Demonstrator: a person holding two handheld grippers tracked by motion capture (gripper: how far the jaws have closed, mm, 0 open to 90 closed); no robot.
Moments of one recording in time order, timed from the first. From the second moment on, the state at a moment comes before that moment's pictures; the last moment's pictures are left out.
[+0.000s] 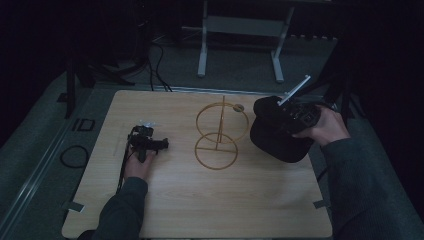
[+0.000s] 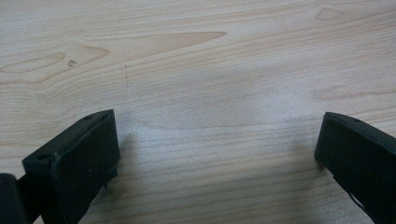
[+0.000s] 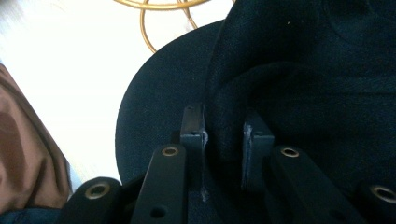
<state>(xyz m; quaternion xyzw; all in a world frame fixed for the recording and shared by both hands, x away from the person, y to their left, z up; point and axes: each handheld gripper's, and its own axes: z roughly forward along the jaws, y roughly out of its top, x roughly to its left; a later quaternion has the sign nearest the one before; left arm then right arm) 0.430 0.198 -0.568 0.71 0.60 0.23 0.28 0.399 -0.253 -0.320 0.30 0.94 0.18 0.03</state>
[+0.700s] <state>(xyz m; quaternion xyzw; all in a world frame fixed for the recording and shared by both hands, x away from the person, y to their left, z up) 0.430 0.198 -0.568 0.71 0.60 0.23 0.28 0.398 -0.247 -0.301 0.28 0.94 0.18 0.05</state>
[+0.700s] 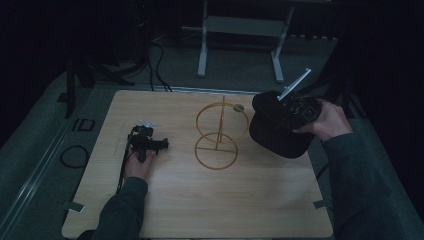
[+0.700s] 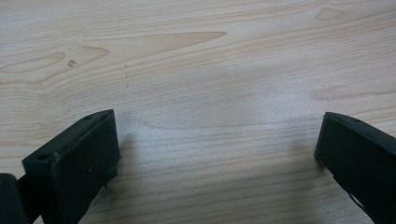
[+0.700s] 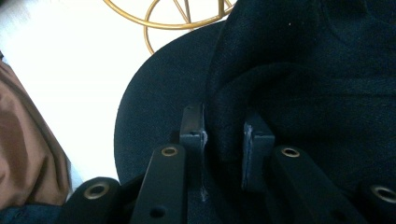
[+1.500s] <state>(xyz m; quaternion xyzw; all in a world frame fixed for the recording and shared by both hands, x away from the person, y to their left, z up) 0.430 0.198 -0.568 0.71 0.60 0.23 0.28 0.395 -0.238 -0.279 0.26 0.95 0.19 0.06</state>
